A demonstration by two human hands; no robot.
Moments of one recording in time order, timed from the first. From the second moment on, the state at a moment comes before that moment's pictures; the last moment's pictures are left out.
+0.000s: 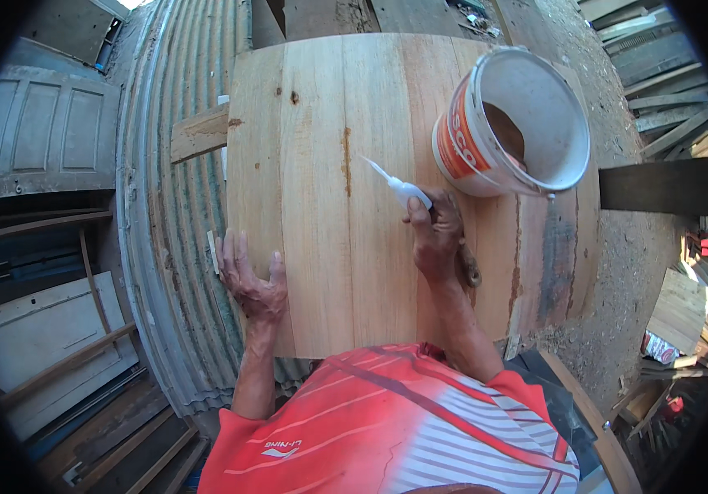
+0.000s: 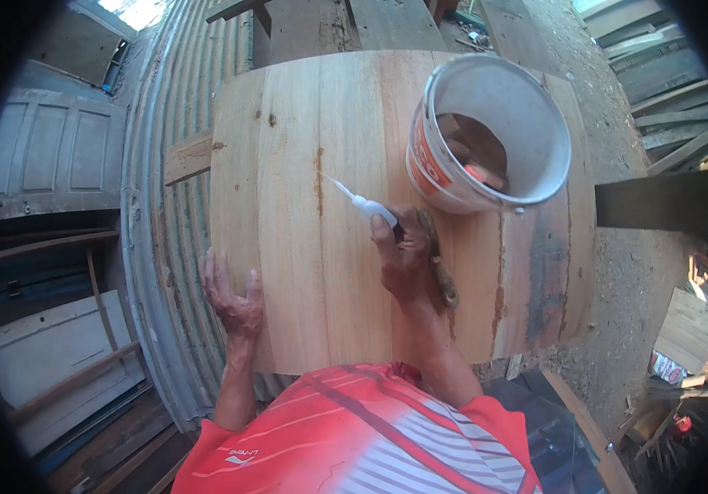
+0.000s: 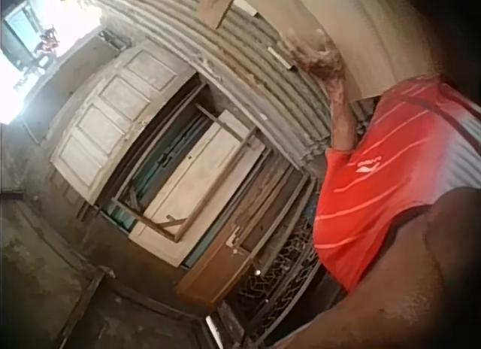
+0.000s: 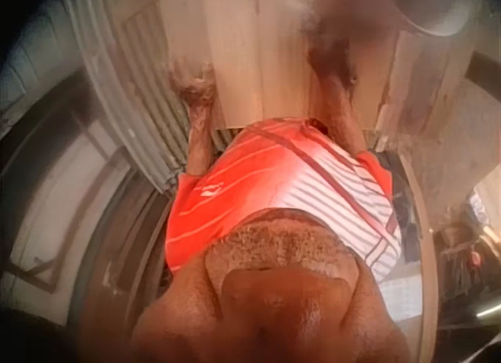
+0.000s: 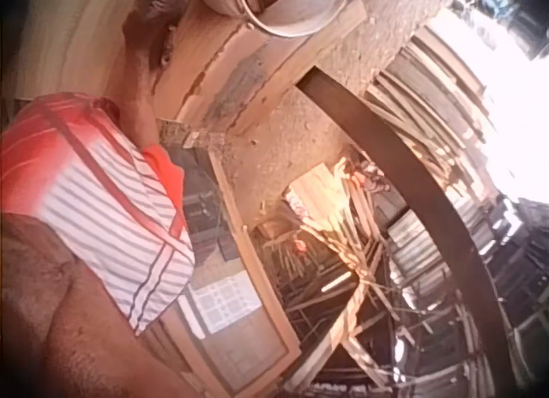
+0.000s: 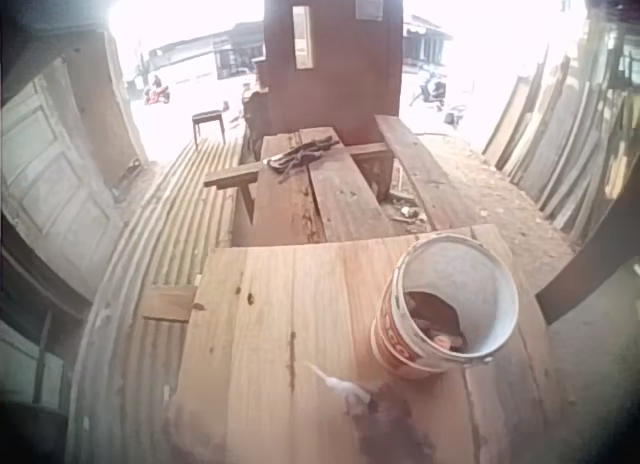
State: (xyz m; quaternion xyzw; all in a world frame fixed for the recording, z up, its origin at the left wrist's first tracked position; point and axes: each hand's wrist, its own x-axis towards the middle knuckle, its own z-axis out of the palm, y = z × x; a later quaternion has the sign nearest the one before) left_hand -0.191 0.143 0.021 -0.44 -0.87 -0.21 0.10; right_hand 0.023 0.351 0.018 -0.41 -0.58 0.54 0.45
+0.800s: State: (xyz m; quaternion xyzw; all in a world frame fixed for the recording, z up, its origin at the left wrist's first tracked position) left_hand -0.067 0.232 0.031 -0.19 -0.63 -0.68 -0.33; right_hand 0.127 0.457 0.114 -0.45 -0.55 0.40 0.58
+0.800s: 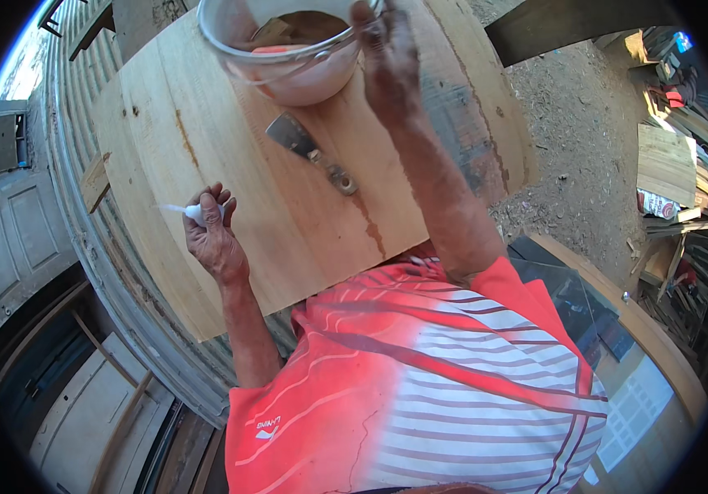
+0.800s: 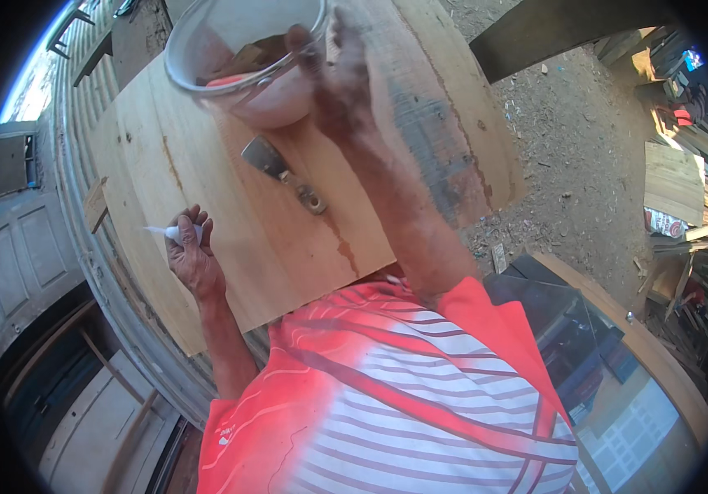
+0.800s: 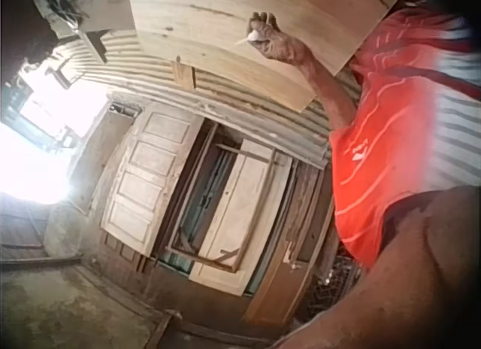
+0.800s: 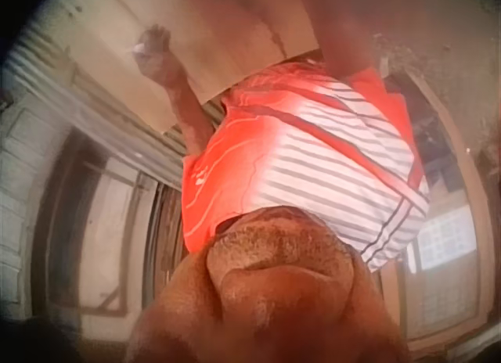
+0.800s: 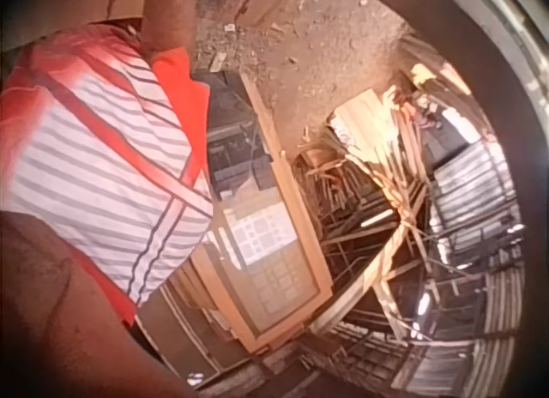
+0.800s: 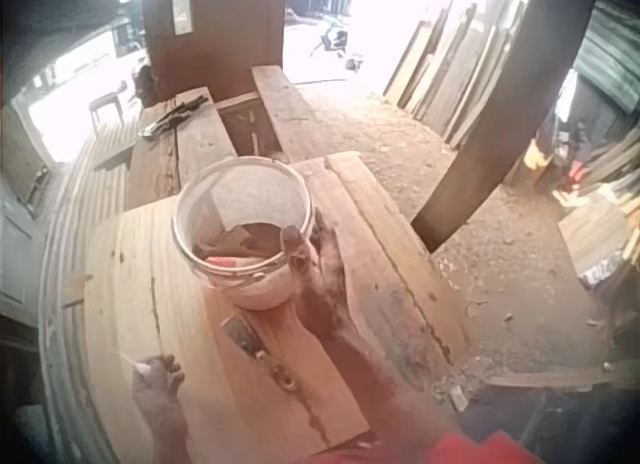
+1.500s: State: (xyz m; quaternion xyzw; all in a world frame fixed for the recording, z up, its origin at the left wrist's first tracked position) left_hand -0.024 0.272 0.096 -0.24 -0.63 -0.73 -0.07; right_hand 0.089 0.413 0.132 -0.33 -0.66 0.51 0.45
